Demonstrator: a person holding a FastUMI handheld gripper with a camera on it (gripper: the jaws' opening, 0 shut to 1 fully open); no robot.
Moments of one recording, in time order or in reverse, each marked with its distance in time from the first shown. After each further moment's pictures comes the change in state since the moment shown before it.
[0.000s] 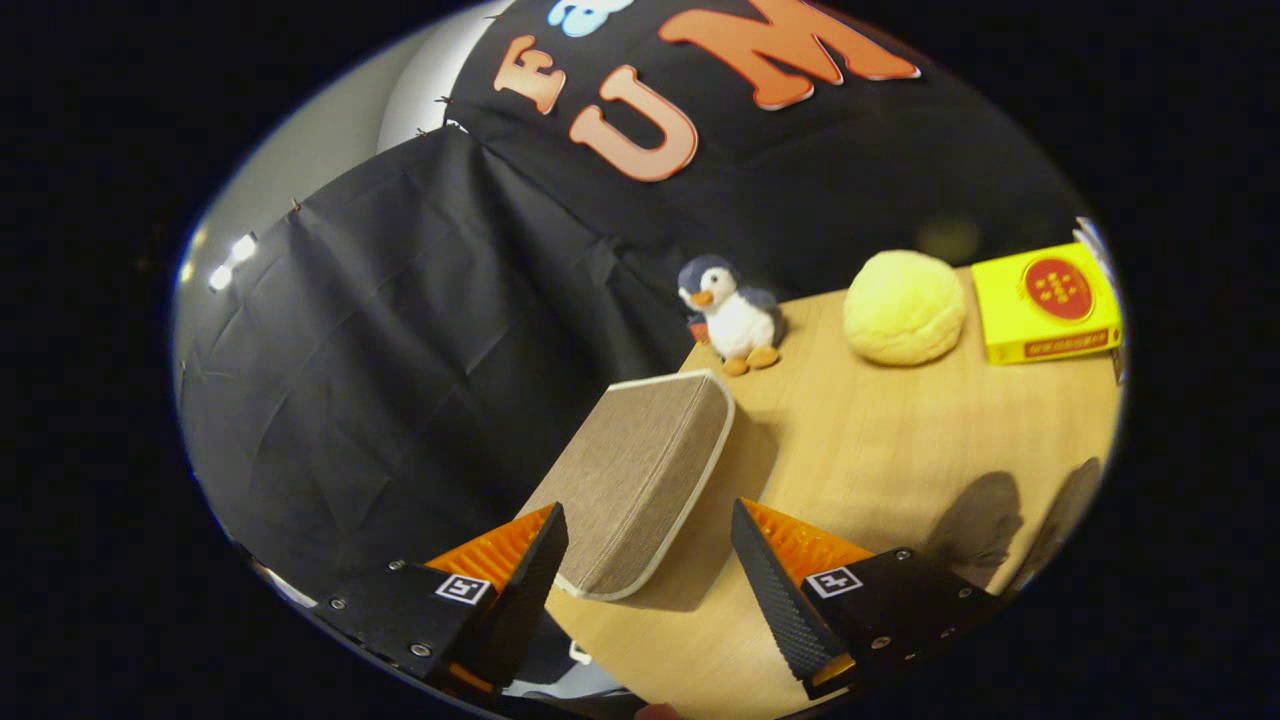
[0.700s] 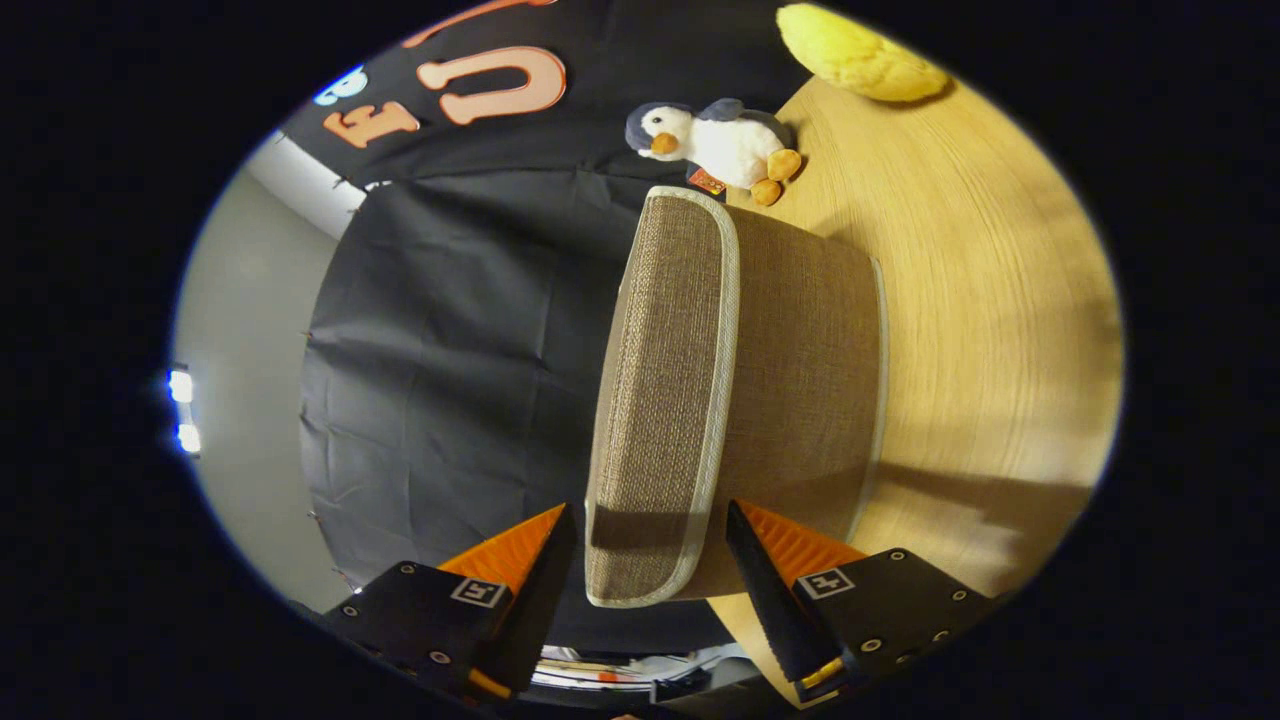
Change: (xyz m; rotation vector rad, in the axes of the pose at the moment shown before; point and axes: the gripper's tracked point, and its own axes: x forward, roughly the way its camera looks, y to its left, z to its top) arm 0.065 0.004 -0.050 0.502 0.180 0.388
